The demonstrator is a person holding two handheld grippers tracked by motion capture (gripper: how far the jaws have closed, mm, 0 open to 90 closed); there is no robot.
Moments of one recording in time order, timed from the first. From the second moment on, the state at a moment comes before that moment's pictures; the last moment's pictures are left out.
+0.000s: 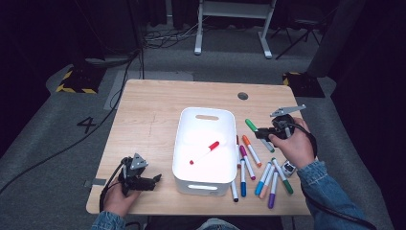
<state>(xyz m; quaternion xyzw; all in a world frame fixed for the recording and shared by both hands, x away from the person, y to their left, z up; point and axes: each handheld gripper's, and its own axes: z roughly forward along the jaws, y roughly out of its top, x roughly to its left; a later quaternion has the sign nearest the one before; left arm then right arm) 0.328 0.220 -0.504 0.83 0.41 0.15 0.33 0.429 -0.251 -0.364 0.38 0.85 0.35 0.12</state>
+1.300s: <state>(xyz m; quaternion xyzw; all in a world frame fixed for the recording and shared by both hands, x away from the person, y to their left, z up) 0.328 0.220 -0.504 0.83 0.41 0.15 0.33 0.365 -0.138 -0.327 0.23 0.89 0.39 0.02</state>
